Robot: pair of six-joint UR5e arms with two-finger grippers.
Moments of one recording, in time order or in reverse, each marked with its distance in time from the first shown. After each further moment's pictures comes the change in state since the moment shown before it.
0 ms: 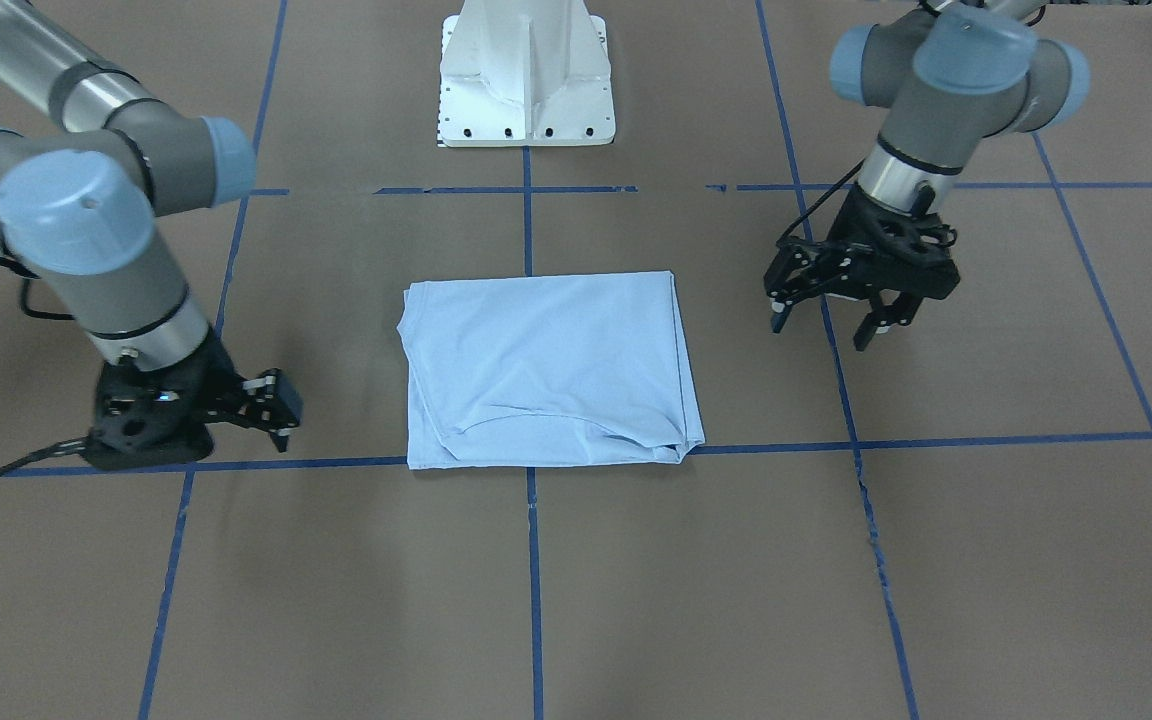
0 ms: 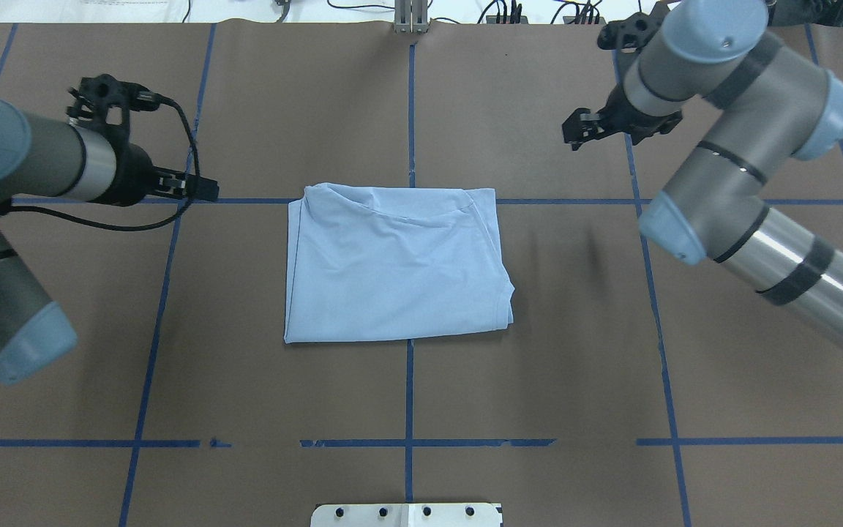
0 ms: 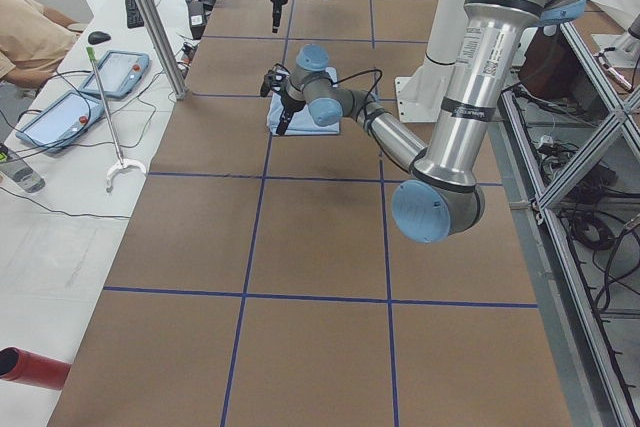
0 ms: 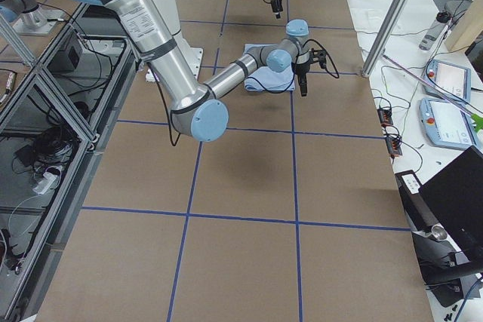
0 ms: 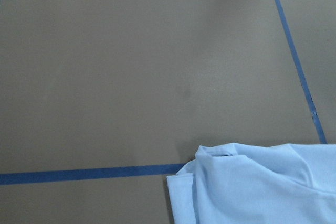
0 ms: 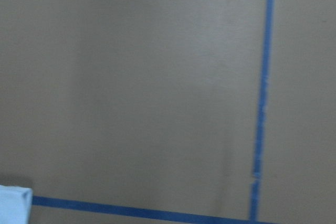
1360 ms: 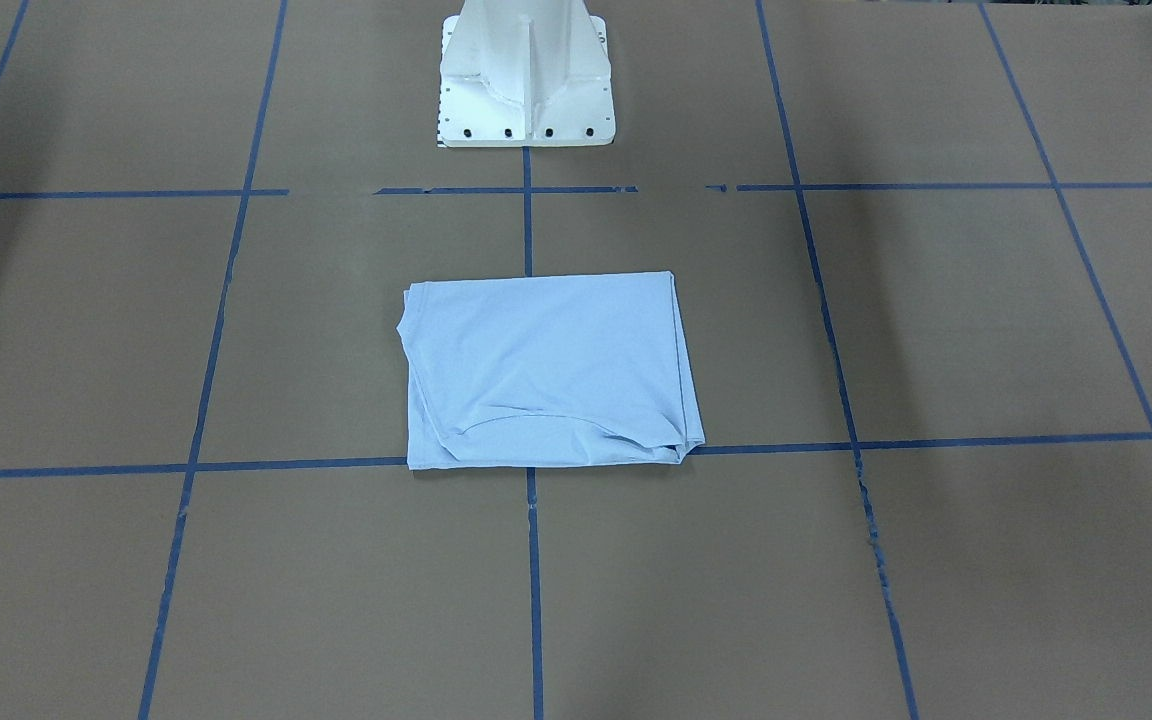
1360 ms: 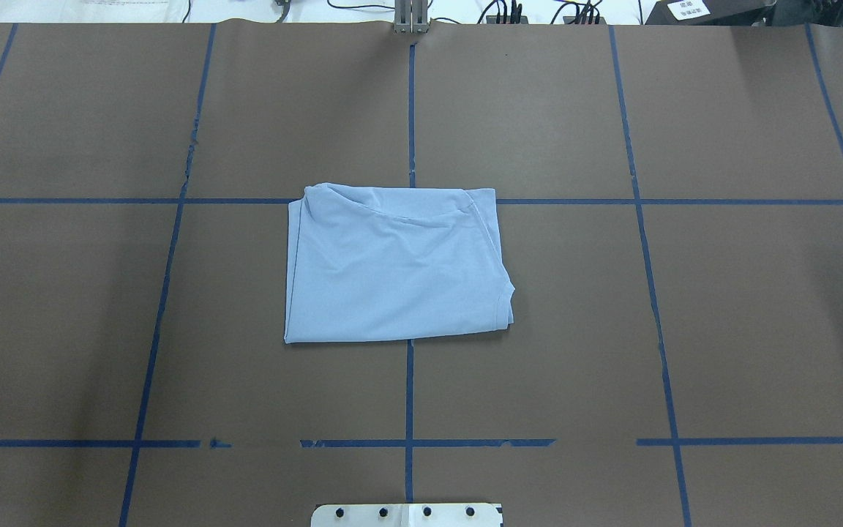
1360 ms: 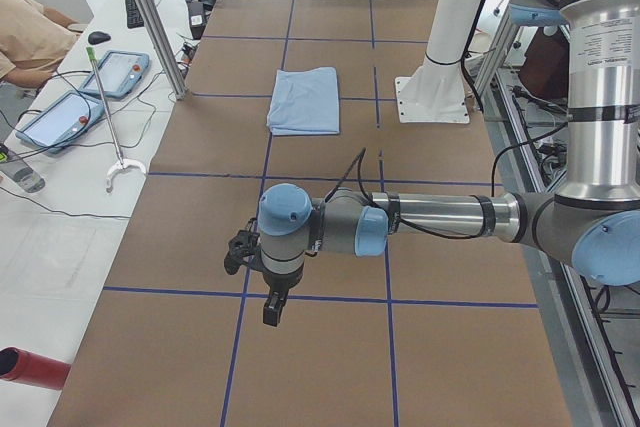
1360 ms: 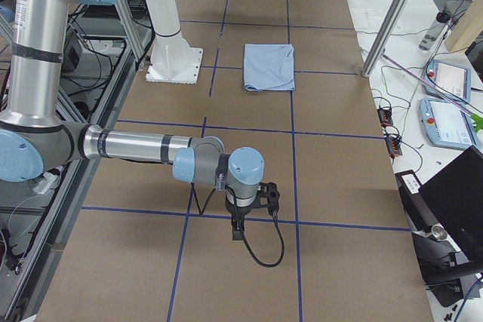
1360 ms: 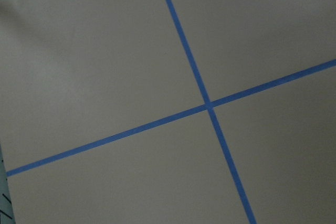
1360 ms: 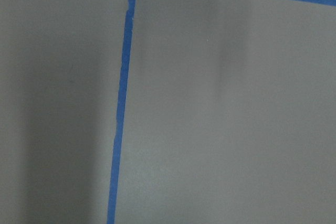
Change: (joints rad) left arm -0.799 0.318 0.235 0.369 -0.351 1.031; right arm 0.623 -0.697 0.090 -0.165 0.263 -0.891
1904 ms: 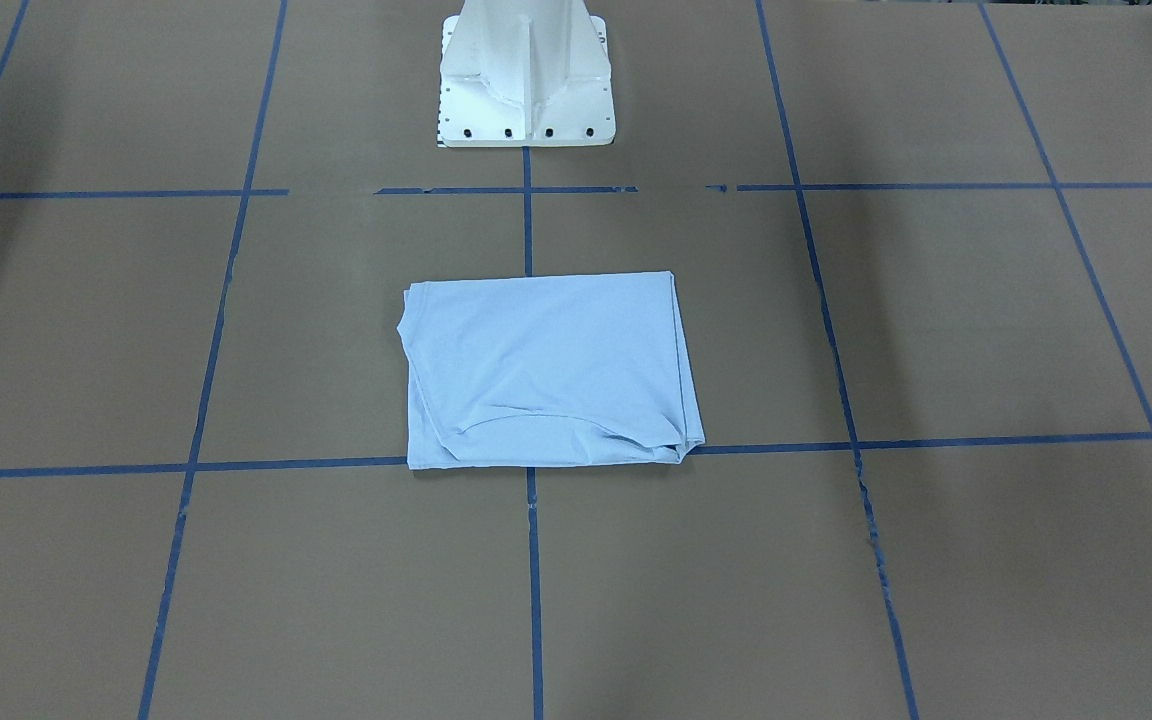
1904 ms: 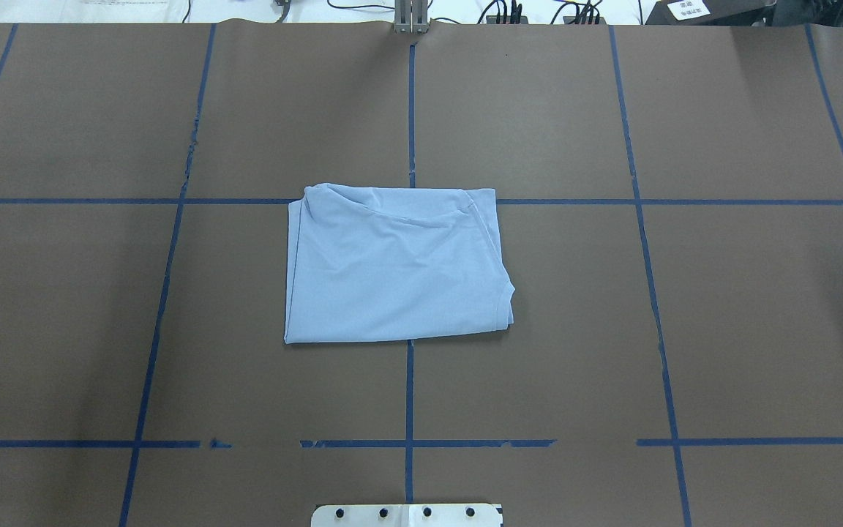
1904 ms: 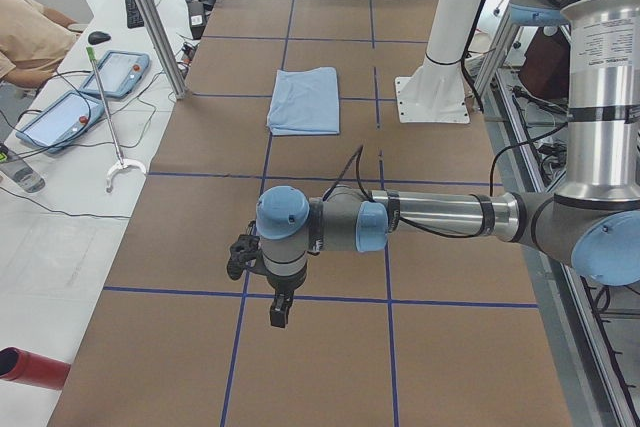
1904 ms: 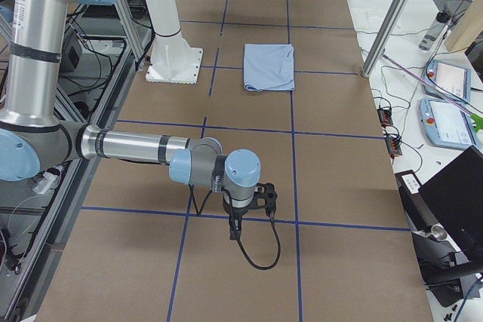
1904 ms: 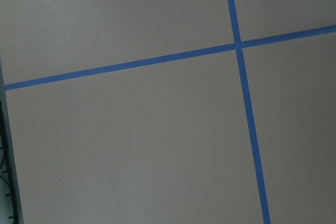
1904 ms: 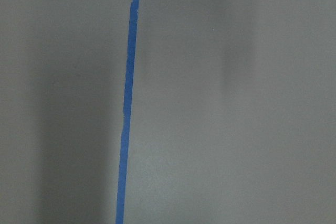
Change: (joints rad) left arm -0.006 -0.010 -0.009 0.053 -0.038 0.002; right arm 0.004 -0.008 0.001 0.005 0.018 0.001
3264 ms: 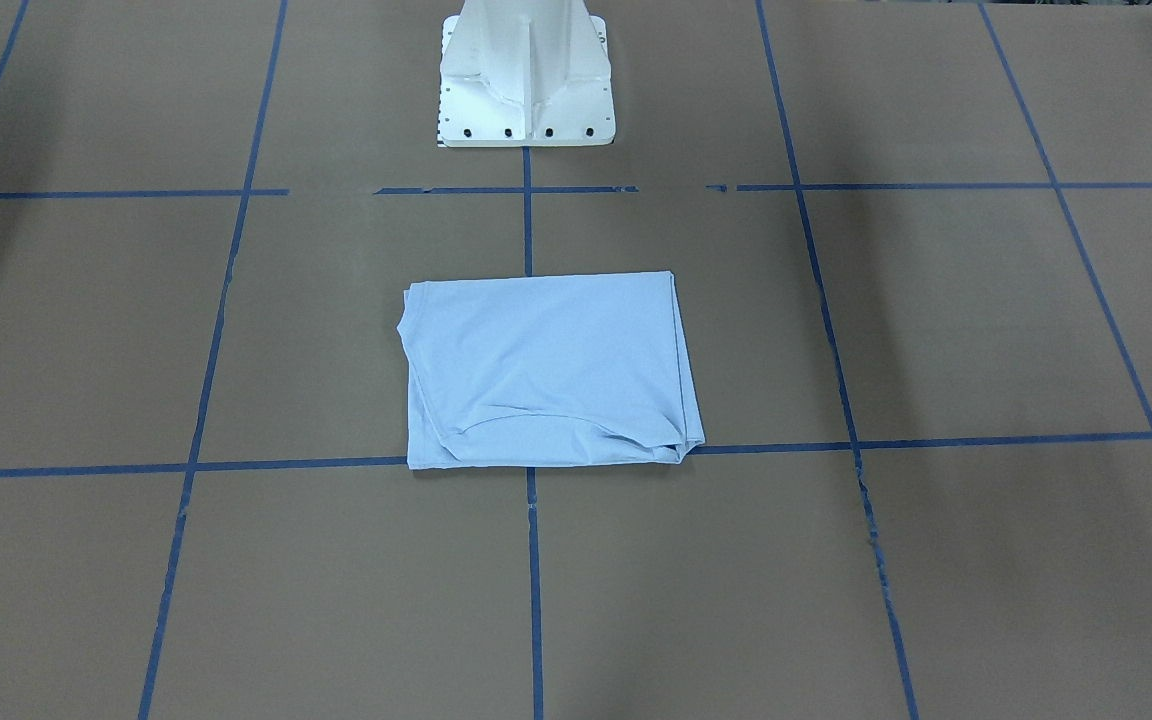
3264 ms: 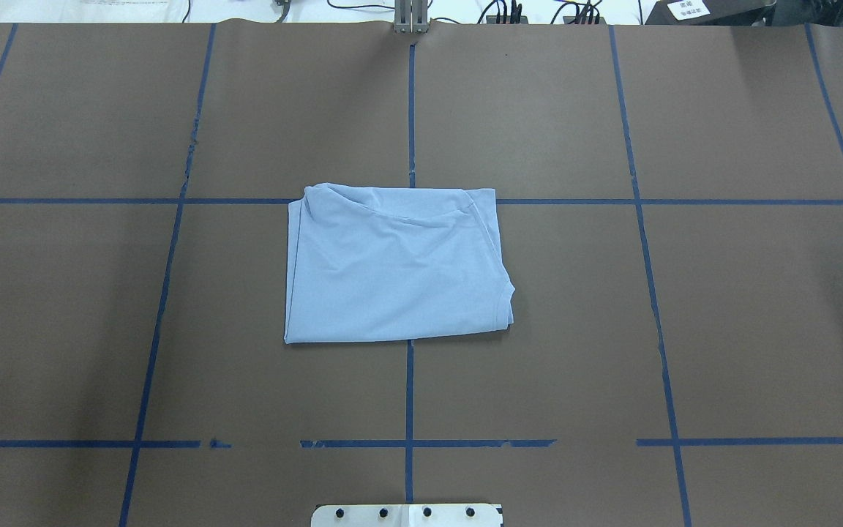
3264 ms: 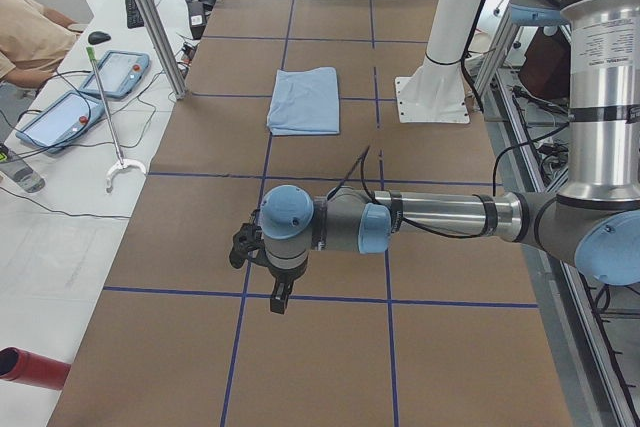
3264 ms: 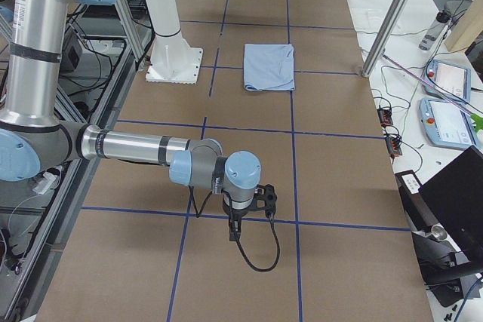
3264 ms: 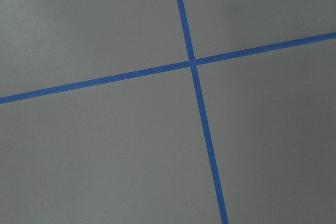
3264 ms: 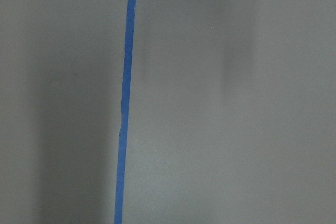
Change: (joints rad) left arm 0.008 0.017 -0.007 -0.057 -0.082 -0.004; right arm 0.000 0.002 -0.009 0.000 0.000 0.001
